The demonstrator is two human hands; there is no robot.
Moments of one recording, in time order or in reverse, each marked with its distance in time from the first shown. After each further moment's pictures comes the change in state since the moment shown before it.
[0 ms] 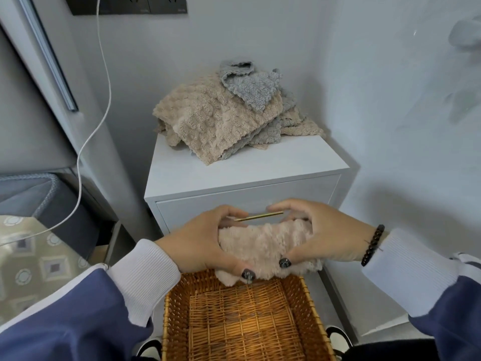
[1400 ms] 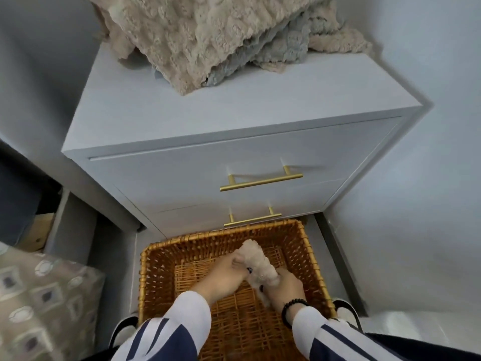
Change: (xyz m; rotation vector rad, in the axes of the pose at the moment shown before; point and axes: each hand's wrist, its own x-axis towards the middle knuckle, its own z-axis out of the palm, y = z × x) left_hand 0.113 -0.196 0.159 -0.324 -0.053 -0.562; right_hand 0.088 0.199 0.242 0.224 0.160 0.879
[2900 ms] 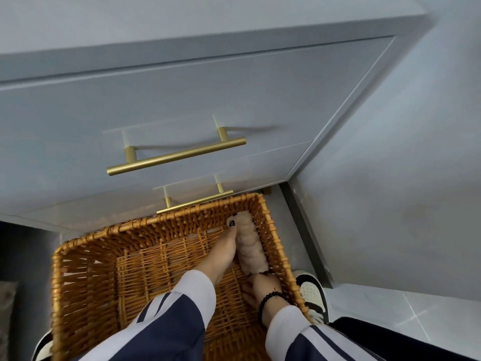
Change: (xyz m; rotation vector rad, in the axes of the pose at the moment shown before) left_hand 0.115 0.009 0.101 -0.465 -0.080 -0.211; right_hand 0.072 0.074 0.019 0.824 -0.065 0.586
